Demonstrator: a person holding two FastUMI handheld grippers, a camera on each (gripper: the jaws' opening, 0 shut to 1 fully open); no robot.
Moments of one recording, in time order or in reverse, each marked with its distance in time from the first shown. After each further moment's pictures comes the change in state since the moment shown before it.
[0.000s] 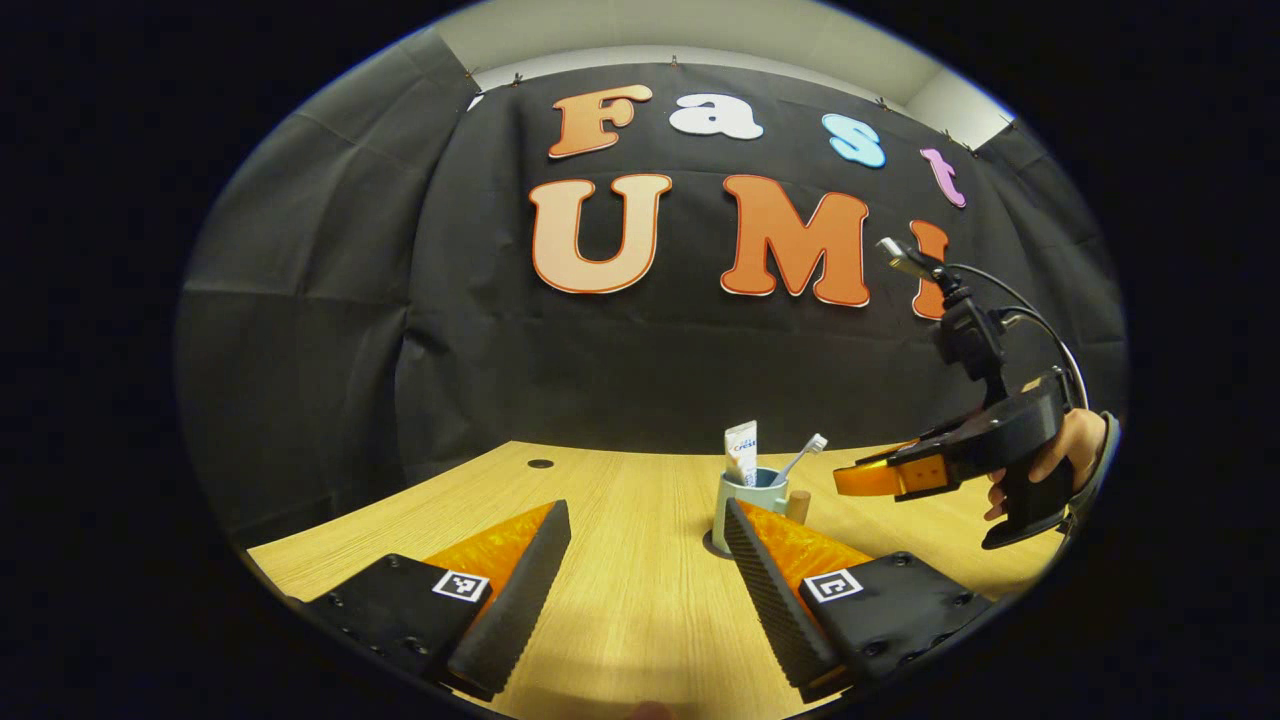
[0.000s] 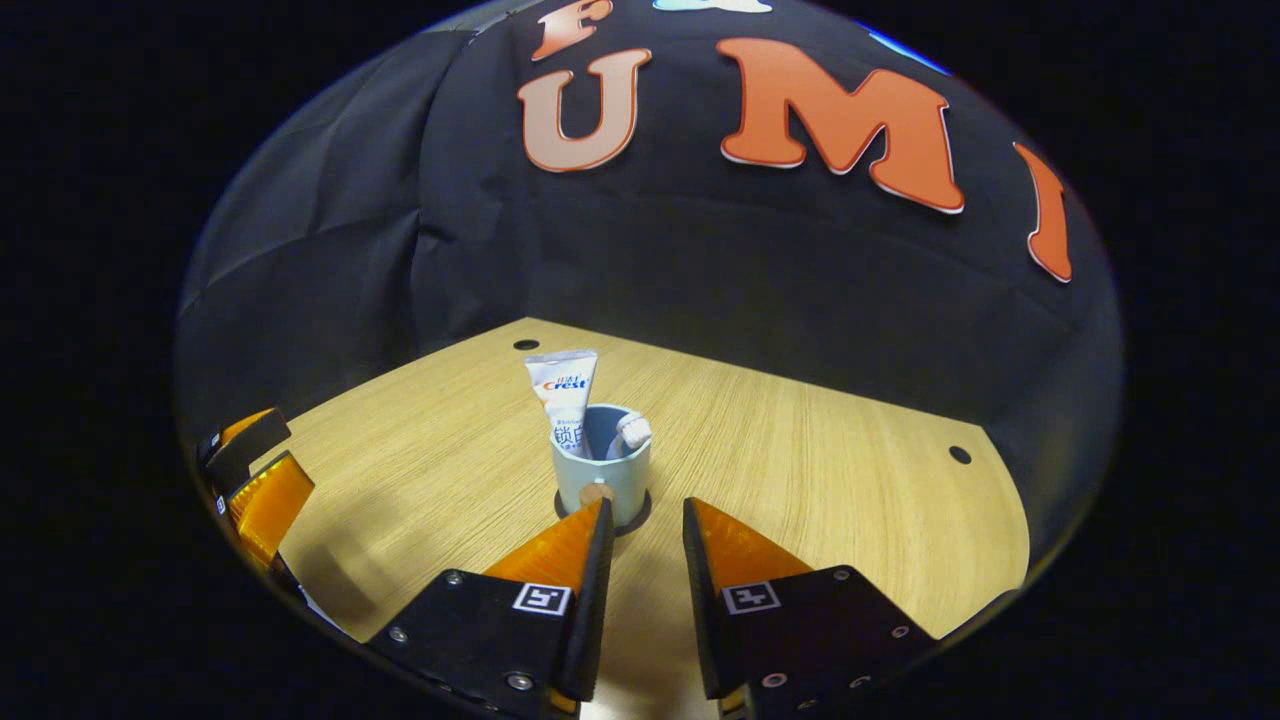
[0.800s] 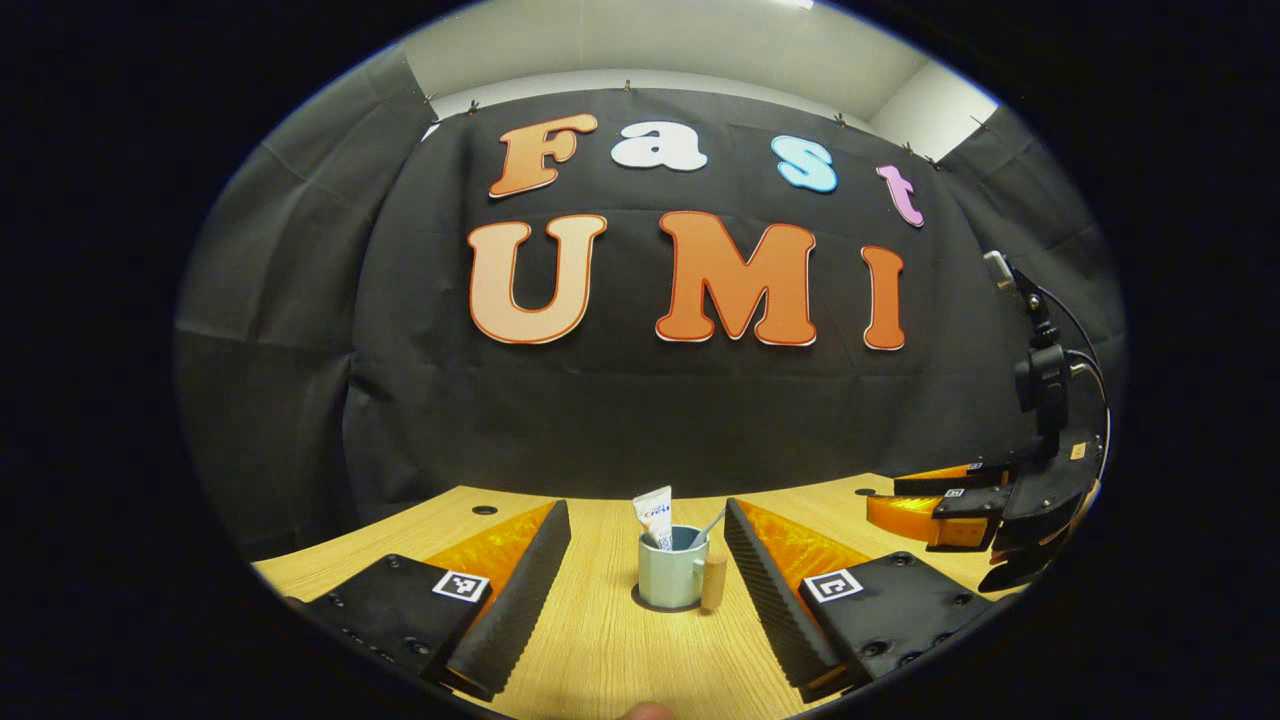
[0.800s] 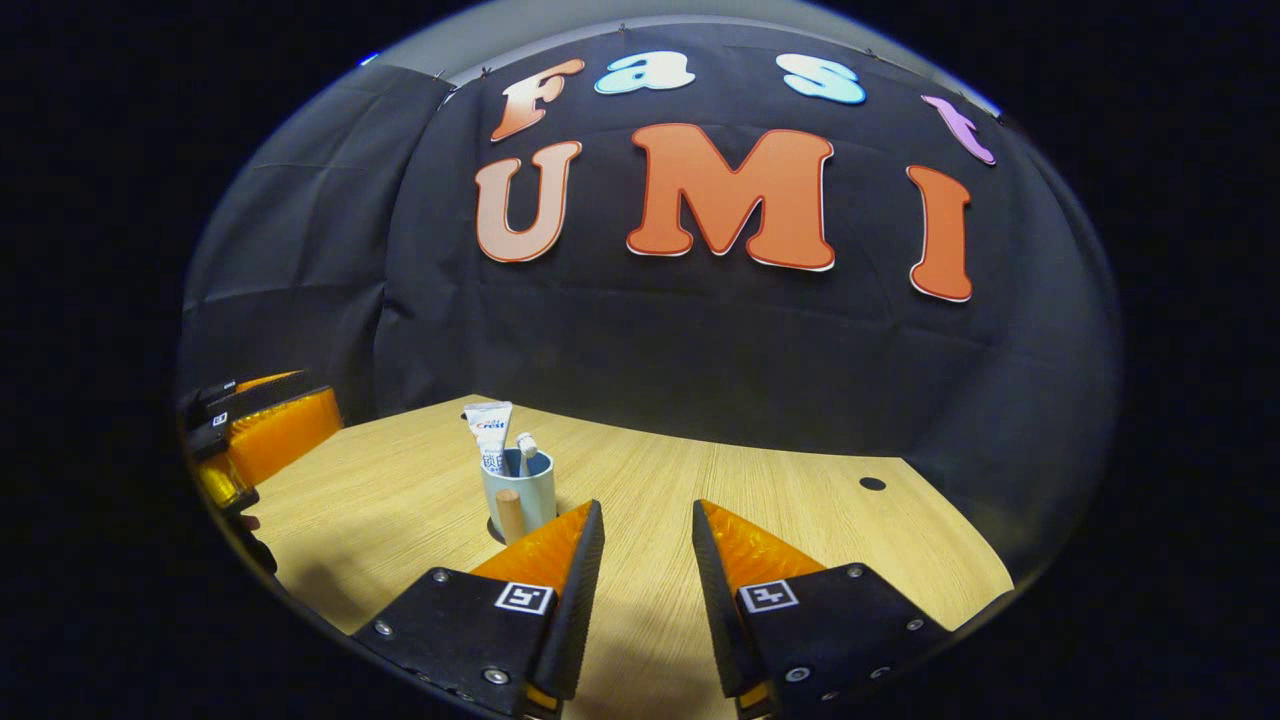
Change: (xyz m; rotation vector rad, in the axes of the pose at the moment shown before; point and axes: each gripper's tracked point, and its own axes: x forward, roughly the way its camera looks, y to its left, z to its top) left arm 0.018 -0.073 0.050 0.038 -0.113 -0.093; right arm -0.058 -0.064 0.010 0.049 -0.249 -0.143
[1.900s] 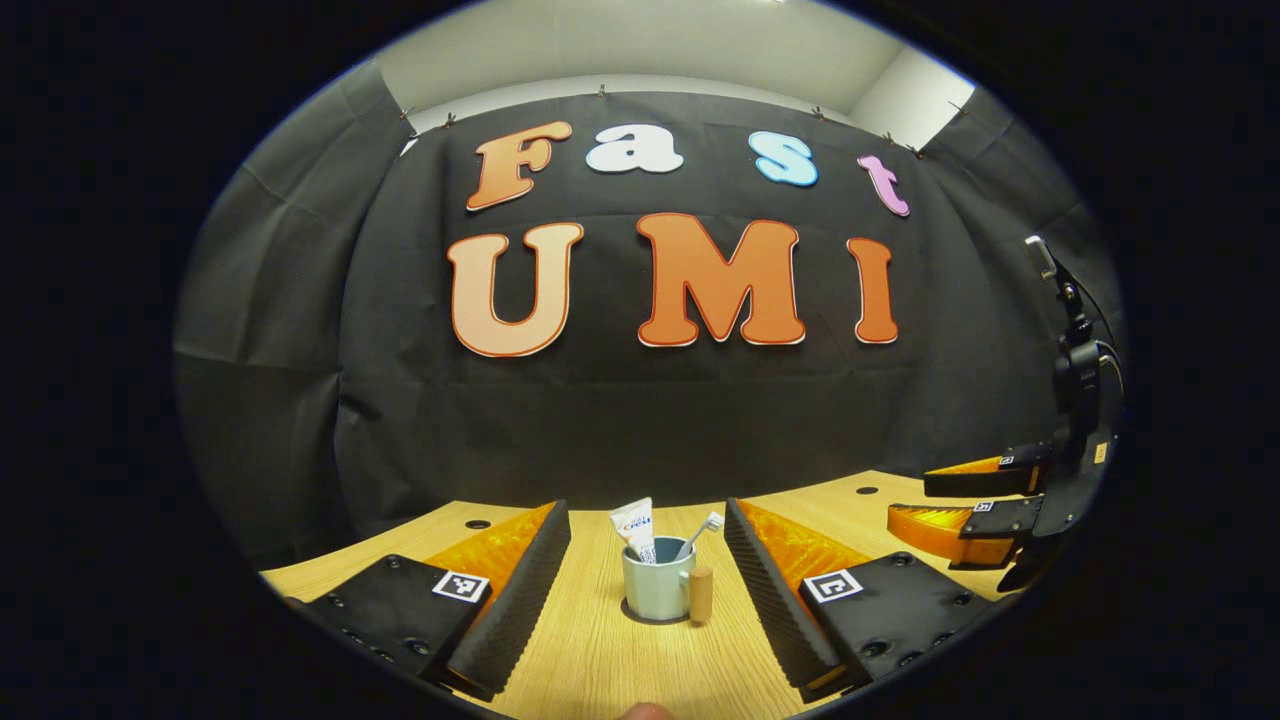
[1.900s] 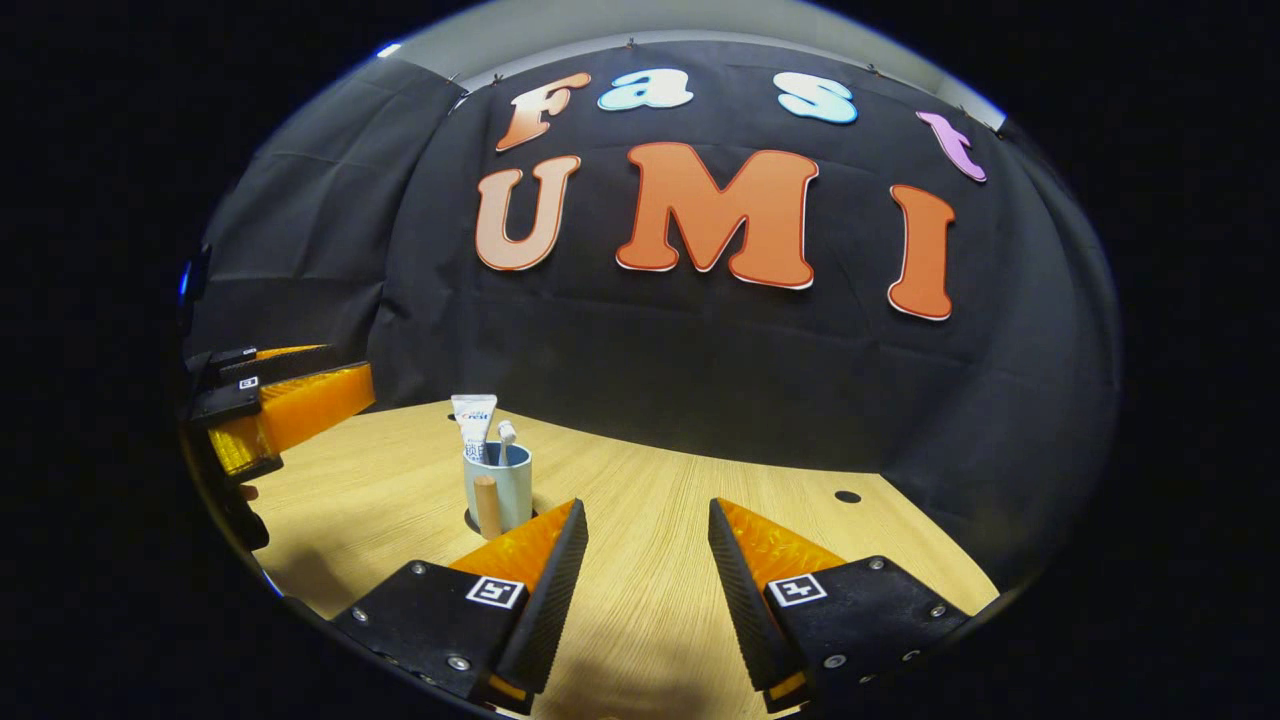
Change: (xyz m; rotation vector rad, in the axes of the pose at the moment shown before) left arm 0.014 -0.022 -0.007 0.048 -0.010 -0.009; right arm -0.012 -0.023 -0.010 -0.025 -0.060 -0.033
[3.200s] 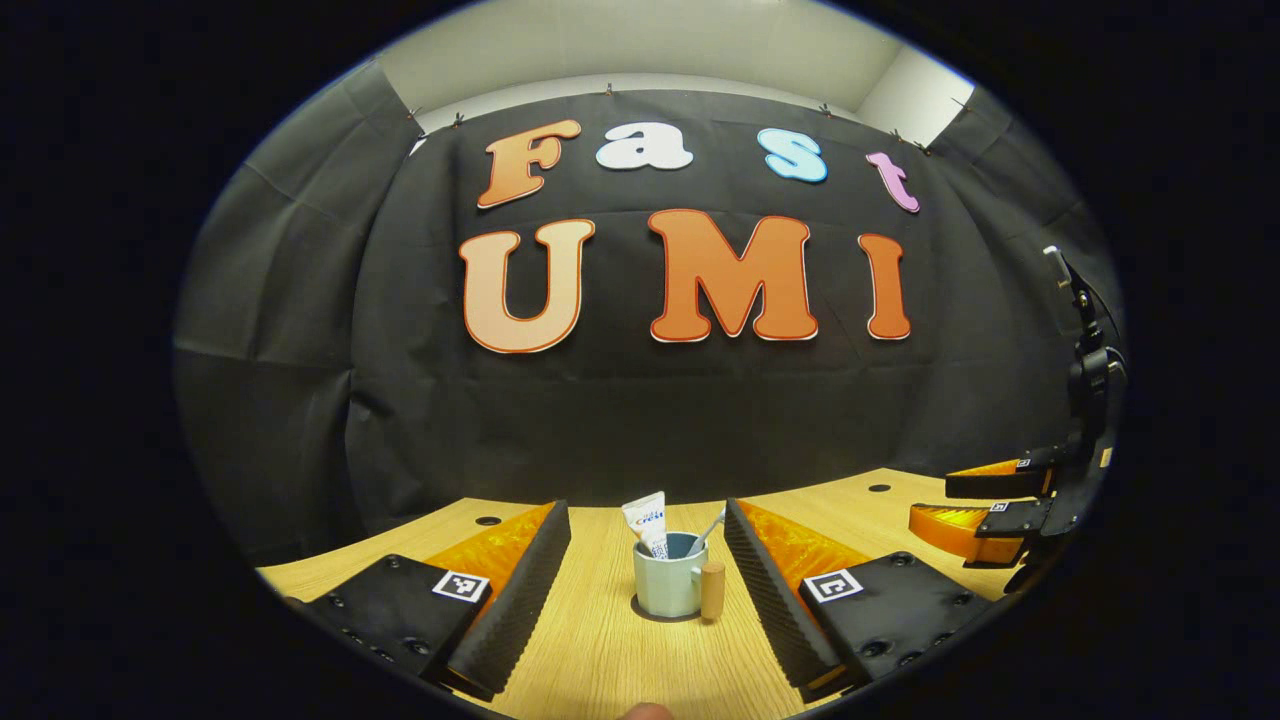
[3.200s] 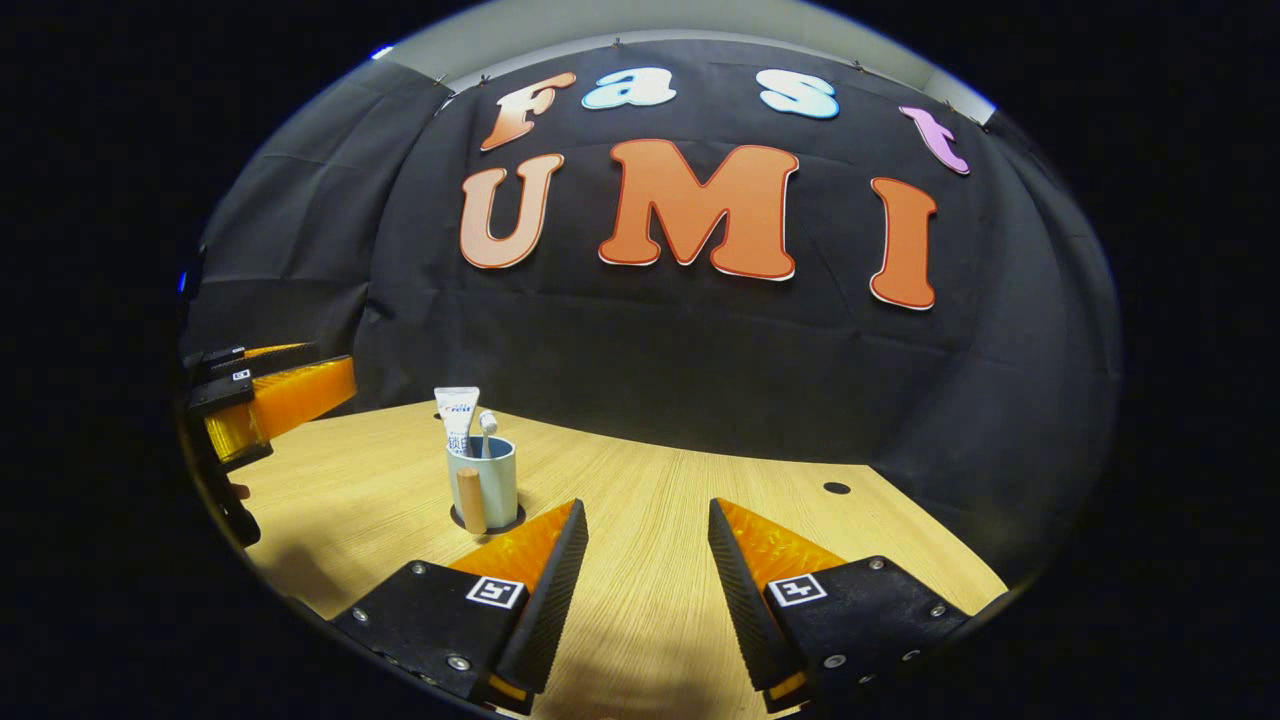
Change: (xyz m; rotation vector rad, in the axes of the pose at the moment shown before) left arm 0.001 0.009 -0.005 -0.002 0.000 0.037; right arm -0.002 -0.010 -0.007 0.020 0.002 -0.027
